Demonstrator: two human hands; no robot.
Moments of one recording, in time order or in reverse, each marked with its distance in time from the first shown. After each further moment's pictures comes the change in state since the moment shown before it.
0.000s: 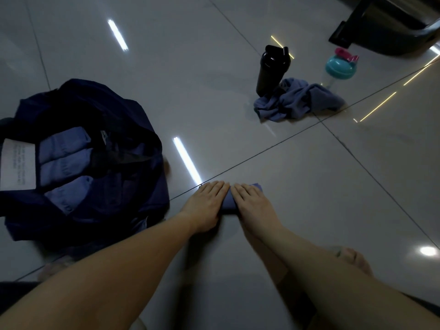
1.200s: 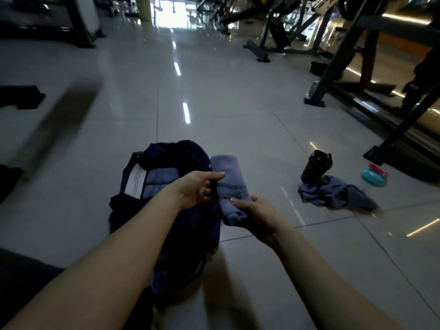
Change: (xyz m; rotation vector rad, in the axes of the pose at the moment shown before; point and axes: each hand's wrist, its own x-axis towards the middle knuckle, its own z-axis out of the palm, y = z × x) left_hand -0.148 -0.087 -0.220 -1.801 0.316 -0.460; right_hand 0.082 -0.138 -0.208 1.797 -0.271 0.311
